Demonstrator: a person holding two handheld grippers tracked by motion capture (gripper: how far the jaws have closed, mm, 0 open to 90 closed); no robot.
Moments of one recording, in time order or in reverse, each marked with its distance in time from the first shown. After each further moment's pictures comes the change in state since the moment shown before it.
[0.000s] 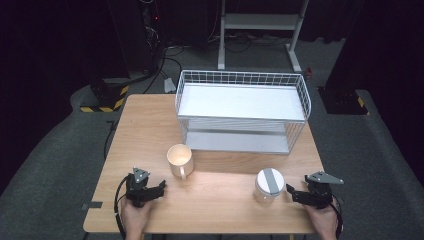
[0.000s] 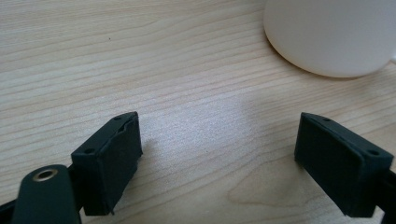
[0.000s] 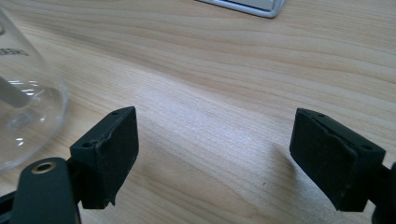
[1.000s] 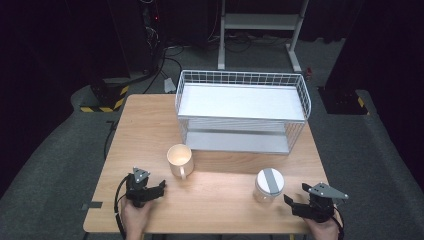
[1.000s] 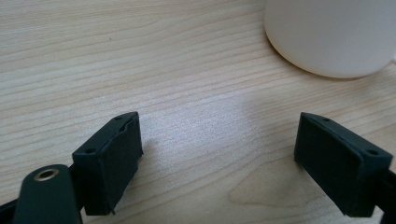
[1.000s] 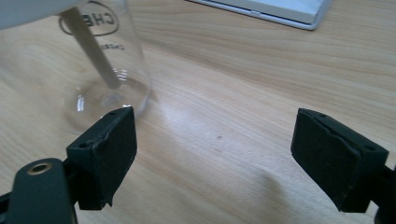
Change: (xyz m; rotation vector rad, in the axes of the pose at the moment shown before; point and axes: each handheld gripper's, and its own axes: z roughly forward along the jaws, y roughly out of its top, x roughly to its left) left arm 0.000 0.000 0.000 -0.002 0.002 -0.003; right arm 0.026 -0.016 -0.029 -0.074 0.089 -0.029
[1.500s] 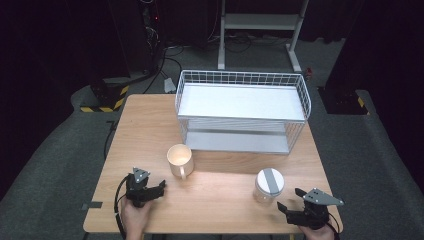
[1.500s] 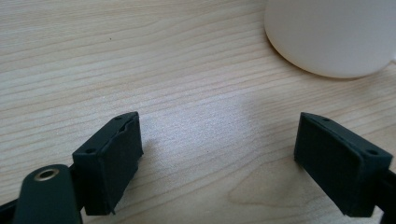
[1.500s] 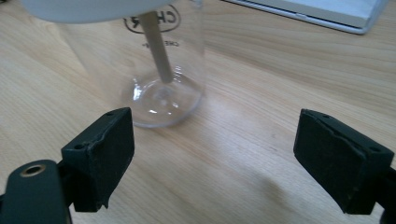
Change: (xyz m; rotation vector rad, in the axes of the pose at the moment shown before) left arm 0.000 0.000 0.000 0.000 0.000 0.001; right arm 0.023 -0.004 -0.004 -0.013 0.073 -0.039
